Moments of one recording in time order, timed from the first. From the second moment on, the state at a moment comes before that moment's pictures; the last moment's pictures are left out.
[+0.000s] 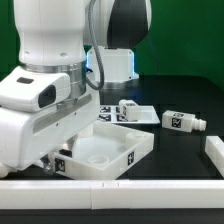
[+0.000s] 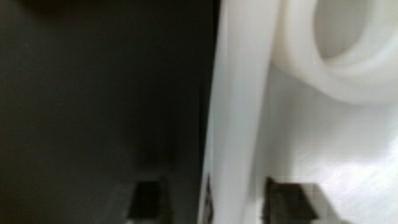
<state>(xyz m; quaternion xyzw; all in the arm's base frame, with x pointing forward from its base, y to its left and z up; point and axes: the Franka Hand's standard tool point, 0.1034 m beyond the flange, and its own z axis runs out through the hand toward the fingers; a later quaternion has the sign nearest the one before) 0.585 -0.115 0.011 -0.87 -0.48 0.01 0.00</state>
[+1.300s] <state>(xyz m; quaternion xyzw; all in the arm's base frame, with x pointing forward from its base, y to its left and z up) 0.581 -0.048 0.011 -0.99 -0.11 -0.03 0.03</state>
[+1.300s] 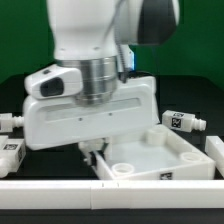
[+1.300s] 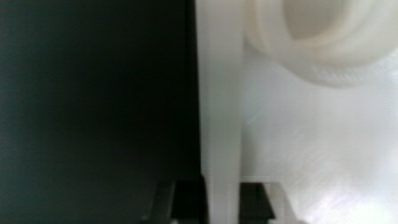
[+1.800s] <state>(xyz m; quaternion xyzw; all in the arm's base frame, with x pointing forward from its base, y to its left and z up) 0.580 -0.043 0.011 -1.00 -0.05 -0.02 0.05</state>
